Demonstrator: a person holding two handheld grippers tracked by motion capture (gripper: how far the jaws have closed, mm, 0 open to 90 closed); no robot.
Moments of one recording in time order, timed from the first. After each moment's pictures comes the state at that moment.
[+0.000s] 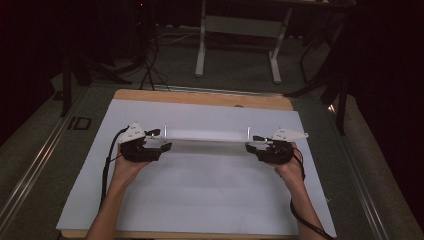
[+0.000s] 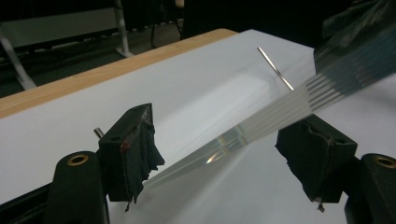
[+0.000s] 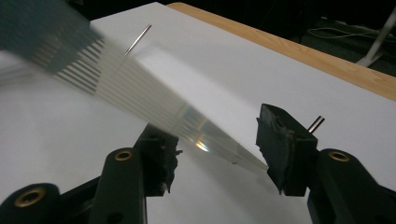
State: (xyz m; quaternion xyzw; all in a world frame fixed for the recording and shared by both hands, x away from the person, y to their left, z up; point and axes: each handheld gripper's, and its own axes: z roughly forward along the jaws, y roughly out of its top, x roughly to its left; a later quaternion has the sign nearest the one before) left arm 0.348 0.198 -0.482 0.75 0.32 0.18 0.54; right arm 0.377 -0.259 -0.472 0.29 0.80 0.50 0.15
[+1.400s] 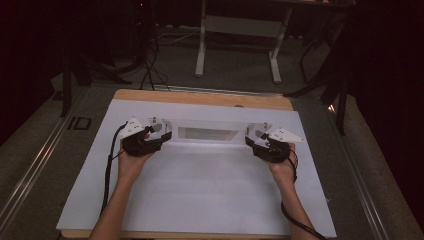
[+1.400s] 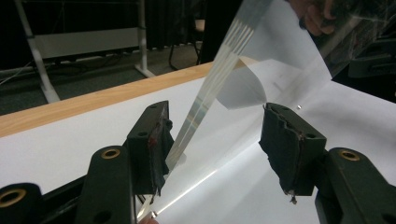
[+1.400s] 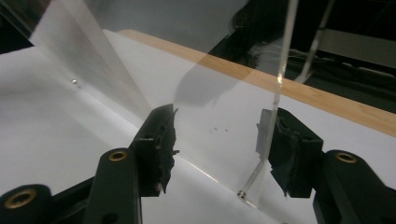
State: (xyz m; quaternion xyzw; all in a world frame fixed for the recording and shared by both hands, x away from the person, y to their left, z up) left arm 0.361 0.195 -0.480 0.71 0.36 0.21 0.57; right arm 0.377 -0.245 -0.479 0.34 0.75 0.51 0.25
